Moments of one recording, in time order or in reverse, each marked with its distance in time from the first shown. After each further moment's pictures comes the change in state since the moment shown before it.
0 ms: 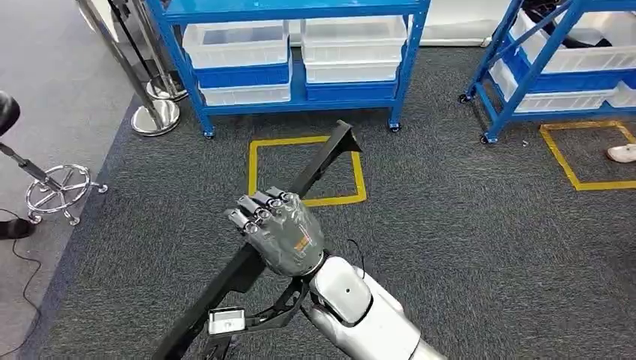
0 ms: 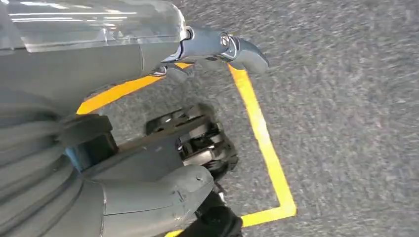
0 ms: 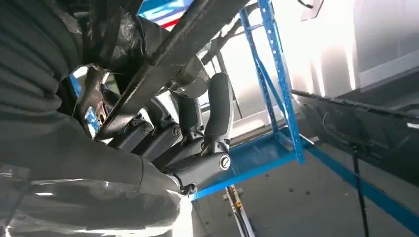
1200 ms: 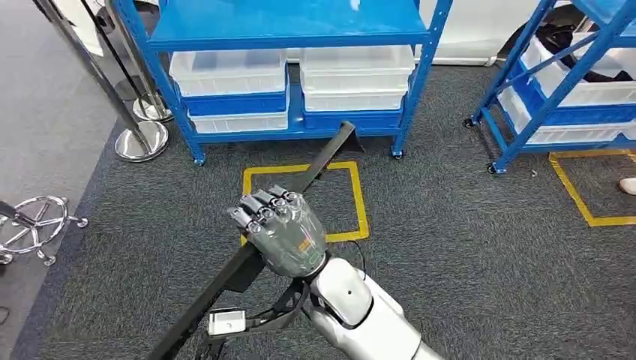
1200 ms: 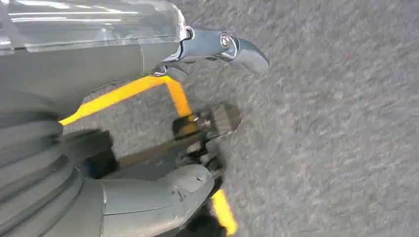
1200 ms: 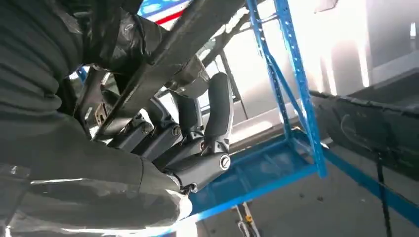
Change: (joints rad) left arm 0.004 0.008 0.000 0.000 -0.003 0.006 0.008; right arm 0.006 0.002 0.000 -0.024 -0.022 -0.010 0.000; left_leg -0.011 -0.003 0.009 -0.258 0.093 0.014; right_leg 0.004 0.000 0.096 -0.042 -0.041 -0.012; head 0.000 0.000
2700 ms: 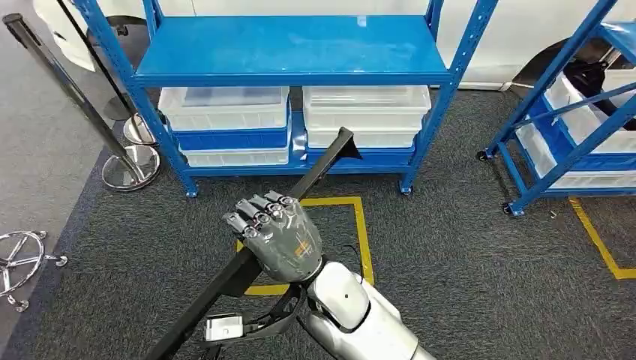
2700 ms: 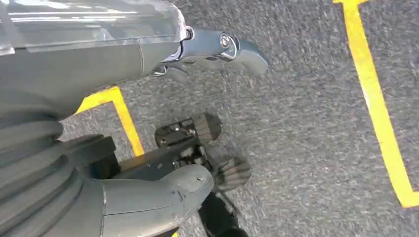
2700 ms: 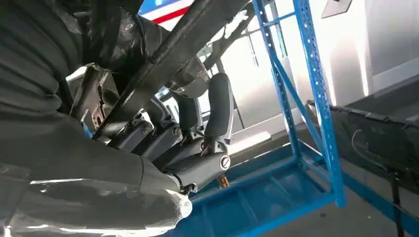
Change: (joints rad) left arm 0.007 0.008 0.004 0.000 -0.001 -0.005 -0.002; right arm 0.016 0.008 0.000 0.006 -0.005 -0.002 -0.005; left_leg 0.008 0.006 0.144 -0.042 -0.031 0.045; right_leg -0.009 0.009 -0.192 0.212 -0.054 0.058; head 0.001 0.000
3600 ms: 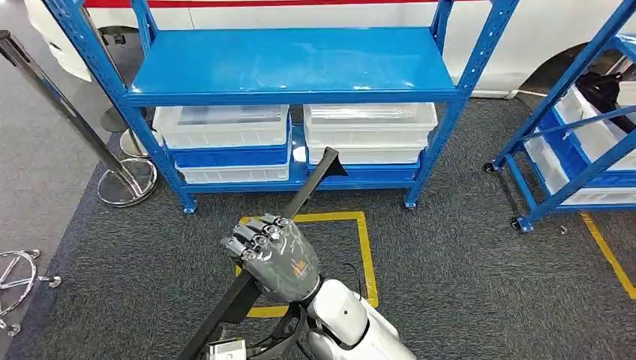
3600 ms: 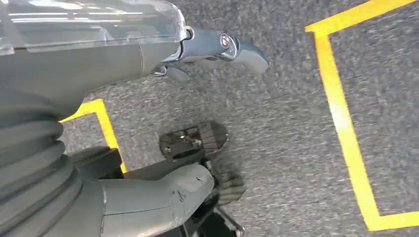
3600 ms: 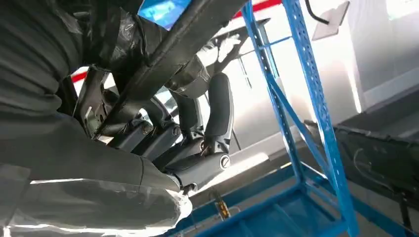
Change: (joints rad) left arm 0.021 0.018 0.008 0.000 0.011 0.012 -0.019; right arm 0.085 0.004 -0.001 0.005 -0.050 0.000 -0.098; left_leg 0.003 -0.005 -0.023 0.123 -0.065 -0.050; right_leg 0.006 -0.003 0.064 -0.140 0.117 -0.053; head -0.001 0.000
